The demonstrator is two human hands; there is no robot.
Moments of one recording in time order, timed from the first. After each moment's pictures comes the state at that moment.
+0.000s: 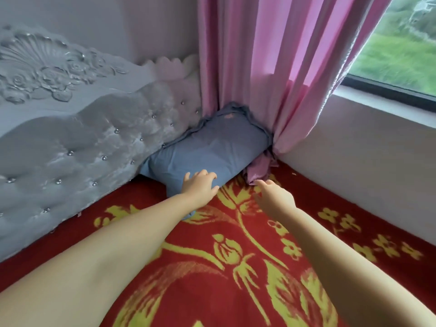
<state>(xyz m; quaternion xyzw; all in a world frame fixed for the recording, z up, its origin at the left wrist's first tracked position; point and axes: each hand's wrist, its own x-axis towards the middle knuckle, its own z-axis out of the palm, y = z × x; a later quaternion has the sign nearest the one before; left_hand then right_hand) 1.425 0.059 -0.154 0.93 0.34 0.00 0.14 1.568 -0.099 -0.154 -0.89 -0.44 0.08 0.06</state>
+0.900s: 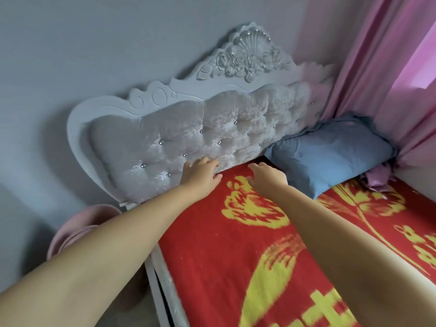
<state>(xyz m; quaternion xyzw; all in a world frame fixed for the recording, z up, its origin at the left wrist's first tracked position) 0.830 0.164 -0.162 0.88 0.45 0.13 0.08 1.013 0.096 -0.160 -0.80 -0.60 0.04 0.03</state>
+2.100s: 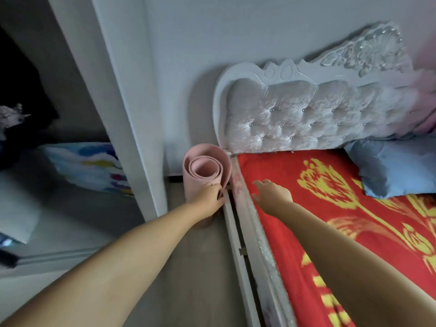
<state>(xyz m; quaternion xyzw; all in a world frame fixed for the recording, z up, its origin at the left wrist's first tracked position) 0.417 -0.061 -0.219 0.77 0.58 0.12 0.26 0.613 -0.072 -0.177 -0.69 -0.71 0.09 -0.08</state>
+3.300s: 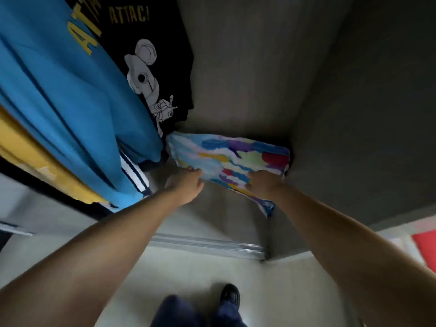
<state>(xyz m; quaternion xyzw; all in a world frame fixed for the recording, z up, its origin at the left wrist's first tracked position) -0.153 0.065 -0.263 0.68 0.71 -0.01 0.15 0.069 0.125 -0.257 -0.53 -0.81 0.16 -0.19</state>
